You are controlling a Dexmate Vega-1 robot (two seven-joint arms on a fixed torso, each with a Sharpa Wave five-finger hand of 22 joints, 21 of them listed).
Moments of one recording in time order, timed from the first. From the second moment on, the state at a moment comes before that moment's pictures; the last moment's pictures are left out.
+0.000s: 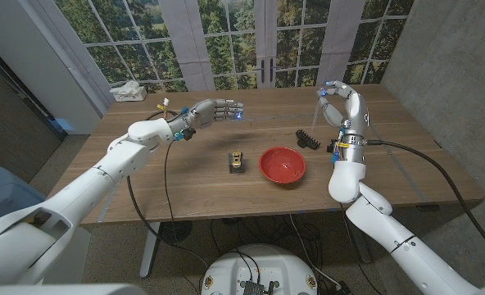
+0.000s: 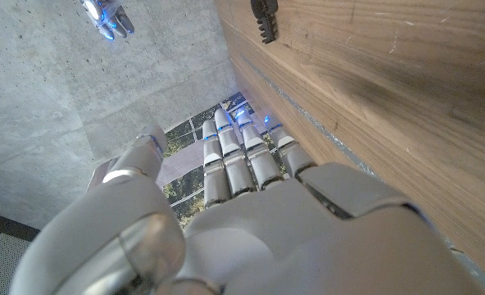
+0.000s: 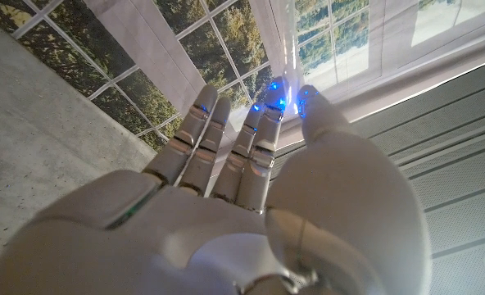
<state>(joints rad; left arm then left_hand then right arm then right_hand) 0.66 0.71 0.47 -1.43 -0.65 -0.11 -0.51 0.45 0.07 0.55 -0.17 0.18 0.56 0.05 0.18 0.18 0.61 -0.05 0.20 0.20 0.53 -0.05 0.18 0.18 0.28 0.07 0.21 0.18 -1.13 -0.48 -0.35 -1.84 -0.44 0.09 -0.90 1.02 -0.05 0.48 -0.16 0.26 1.16 -0.03 0.32 0.25 0.78 -0.18 0.24 0.58 0.54 -0.05 0.34 0.64 0.52 -0.04 0.63 0.18</state>
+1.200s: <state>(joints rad) 0.82 0.73 0.36 -1.52 -0.69 -0.15 -0.34 0.46 0.08 0.55 -0.18 0.18 0.46 0.00 0.18 0.18 0.37 -0.04 0.17 0.19 0.32 -0.04 0.17 0.18 0.26 0.07 0.21 0.18 -1.14 -0.50 -0.34 -1.83 -0.30 -0.12 -0.87 1.02 -0.05 0.48 -0.17 0.25 1.17 -0.02 0.31 0.24 0.79 -0.17 0.24 0.58 0.54 -0.05 0.34 0.64 0.51 -0.04 0.64 0.18</state>
